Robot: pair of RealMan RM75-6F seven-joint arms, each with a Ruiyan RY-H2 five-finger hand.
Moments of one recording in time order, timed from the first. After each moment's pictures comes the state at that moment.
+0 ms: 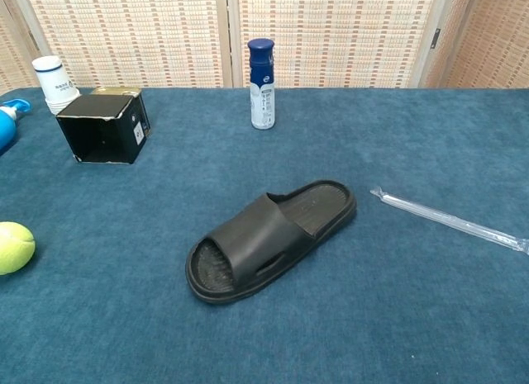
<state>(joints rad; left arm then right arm) -0.12 -1.41 -0.05 -1.39 1.63 1.61 0.09 0.01 -1.36 0.01 -1.30 -1.54 1.50 0.11</state>
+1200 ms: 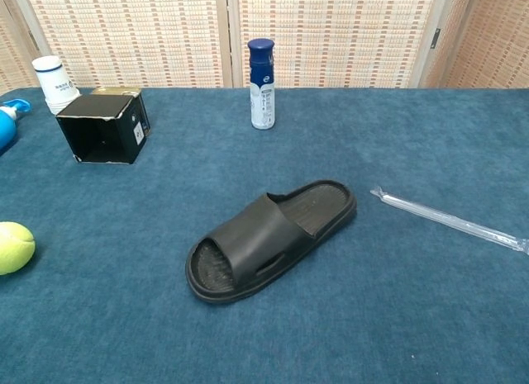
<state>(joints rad) 0.01 -1.84 0.08 -0.62 1.69 1.71 -0.21 0.02 -1.35 0.00 -1.30 -1.55 1.49 0.11</state>
